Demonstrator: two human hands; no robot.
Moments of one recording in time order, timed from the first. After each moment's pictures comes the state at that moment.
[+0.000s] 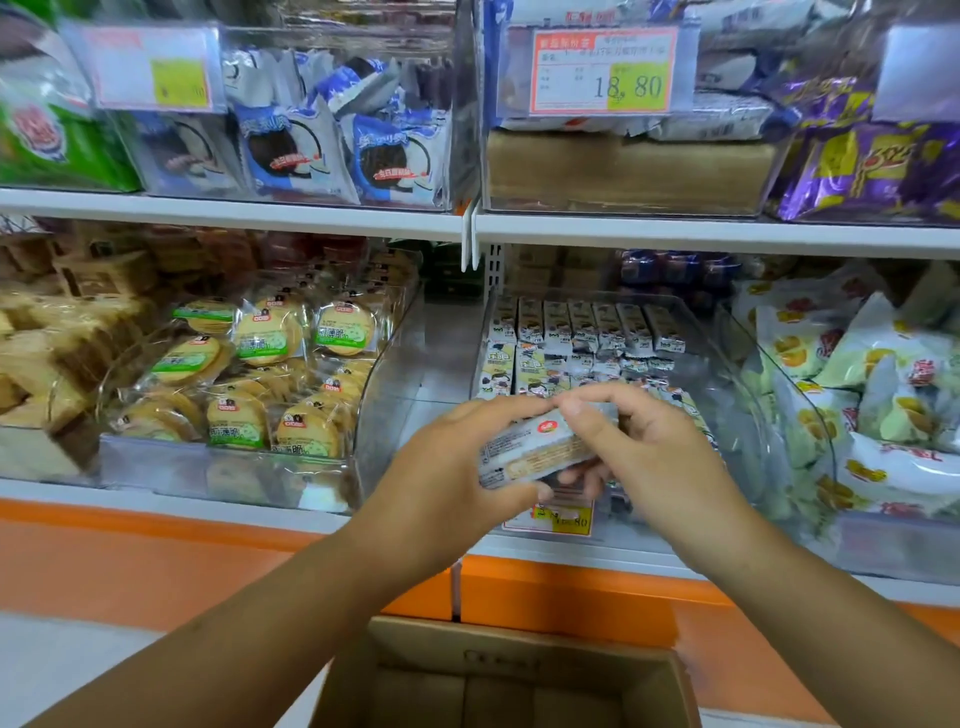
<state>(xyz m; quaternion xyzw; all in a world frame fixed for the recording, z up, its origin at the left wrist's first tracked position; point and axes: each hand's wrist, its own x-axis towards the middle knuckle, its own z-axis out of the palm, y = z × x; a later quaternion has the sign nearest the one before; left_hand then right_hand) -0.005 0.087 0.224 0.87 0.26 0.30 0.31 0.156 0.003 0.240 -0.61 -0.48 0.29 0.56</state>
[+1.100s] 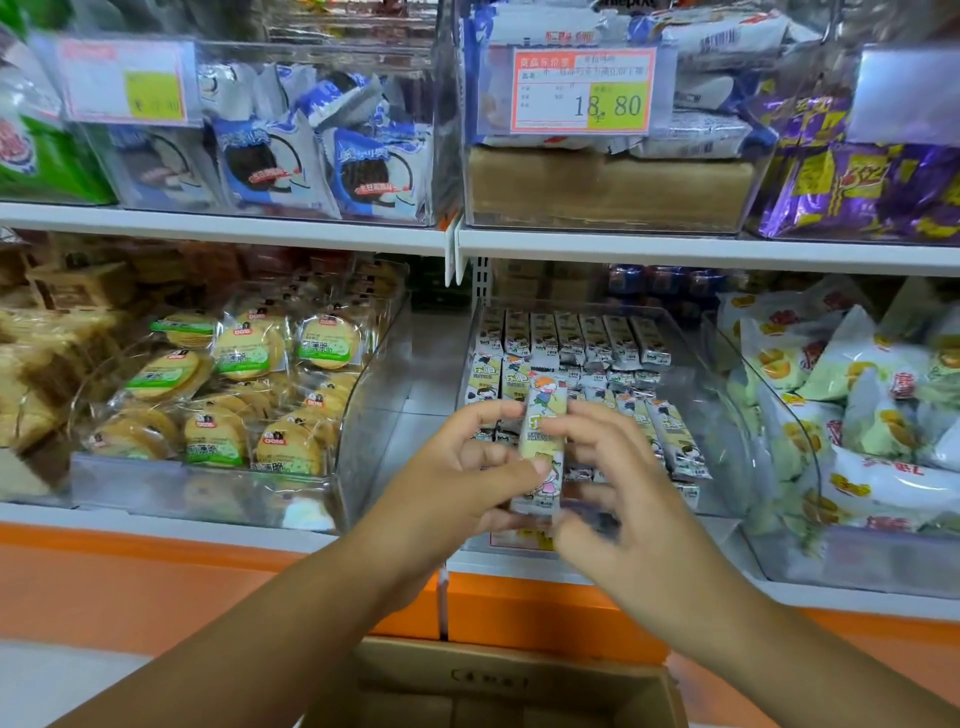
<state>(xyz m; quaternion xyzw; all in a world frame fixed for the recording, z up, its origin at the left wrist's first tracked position) 0.013 0.078 0.235 0.58 0.27 0.28 0.71 0.151 -0.020 0.219 -0.62 -0.61 0.19 0.45</state>
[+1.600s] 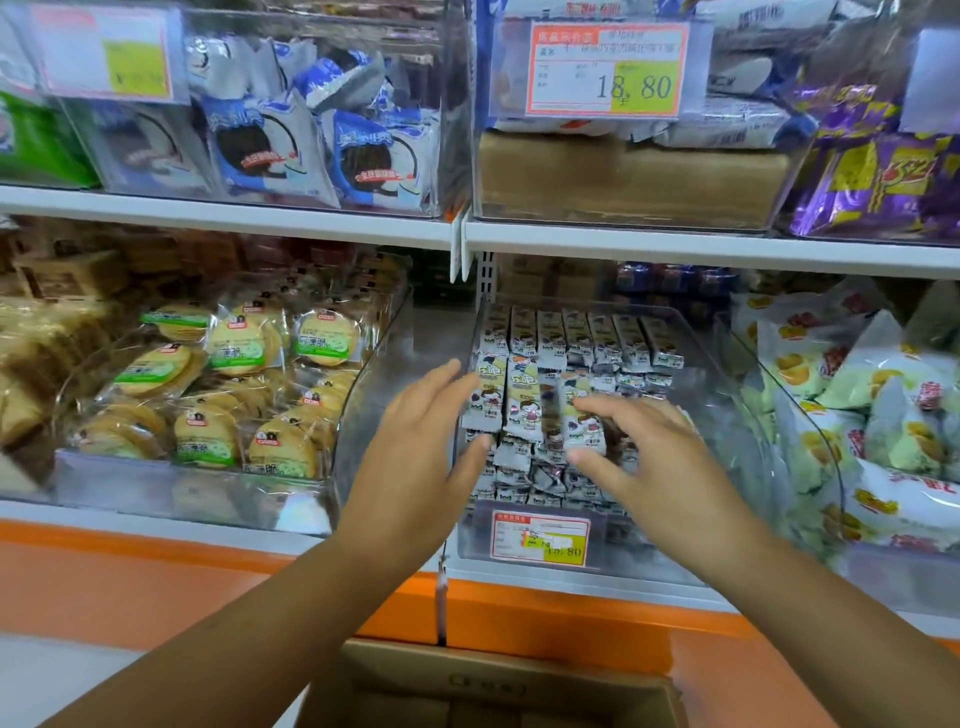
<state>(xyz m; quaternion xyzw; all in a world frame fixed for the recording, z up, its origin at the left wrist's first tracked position) 0.010 0.124 0.201 0.86 0.36 0.32 0.16 0.199 0.017 0.221 -0.75 -0.59 0.05 0.30</state>
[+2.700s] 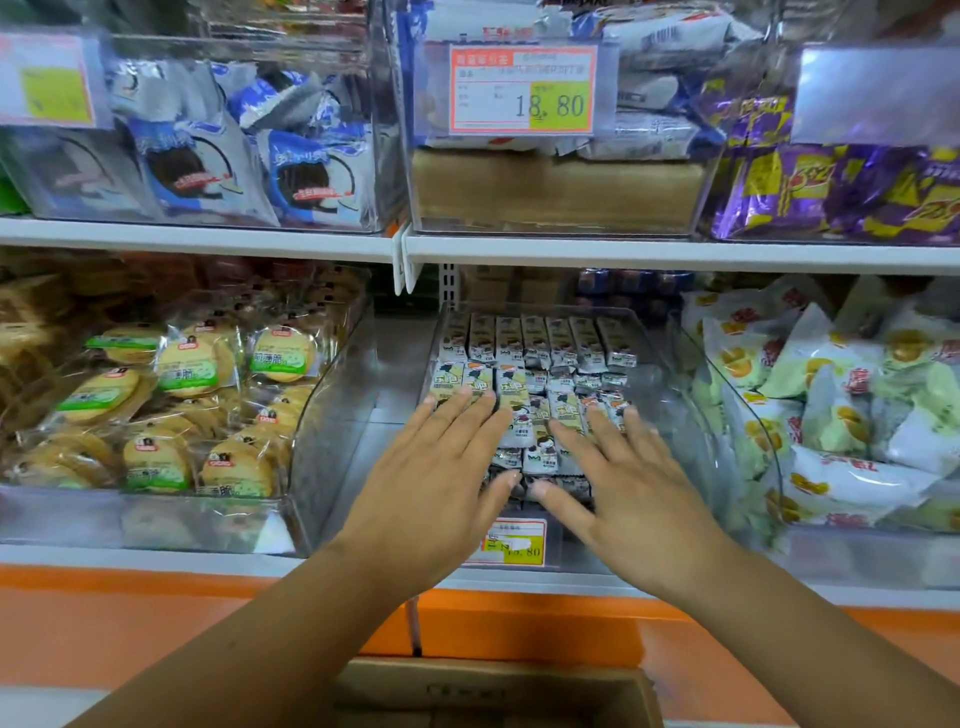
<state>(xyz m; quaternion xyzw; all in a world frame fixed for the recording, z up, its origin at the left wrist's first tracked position) 0.038 0.114 0.195 0.94 0.27 0.18 -0.10 0.208 0.002 0.204 -0.82 -0.57 0.02 0.08</state>
